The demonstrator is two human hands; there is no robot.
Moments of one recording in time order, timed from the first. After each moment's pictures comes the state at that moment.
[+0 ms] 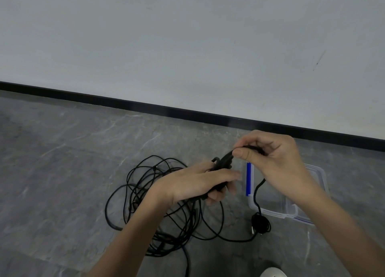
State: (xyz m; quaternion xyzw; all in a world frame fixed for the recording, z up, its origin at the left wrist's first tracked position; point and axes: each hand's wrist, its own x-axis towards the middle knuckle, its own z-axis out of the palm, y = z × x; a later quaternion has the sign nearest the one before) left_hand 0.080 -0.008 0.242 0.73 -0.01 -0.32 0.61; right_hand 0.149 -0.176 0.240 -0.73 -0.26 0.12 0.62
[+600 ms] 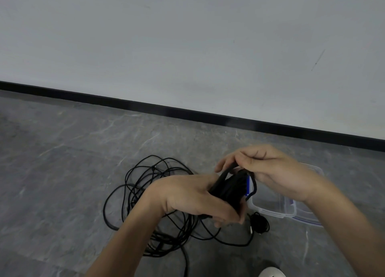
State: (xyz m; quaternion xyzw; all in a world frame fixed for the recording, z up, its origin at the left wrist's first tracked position) left_hand 0.075 -0.008 0.254 0.71 -0.17 -0.38 0.57; right_hand 0.153 -0.184 0.248 -0.64 -0.25 0.41 0.60
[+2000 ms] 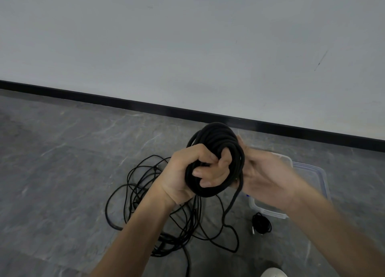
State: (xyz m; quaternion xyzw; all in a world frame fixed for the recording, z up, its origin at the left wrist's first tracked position) left_hand 0.079 -0.004 0.240 0.38 -0.09 -0.21 0.90; right_hand 0.143 -0.162 0.236 -0.46 -0.02 0.51 0.73
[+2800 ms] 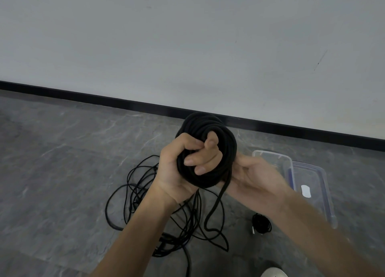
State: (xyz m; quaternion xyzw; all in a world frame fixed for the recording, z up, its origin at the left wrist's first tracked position) left_hand 0.083 -0.002 0.239 0.26 -0.11 -0.15 0.95; right_hand 0.129 -0.150 0.228 -0.37 0.01 0.51 0.78
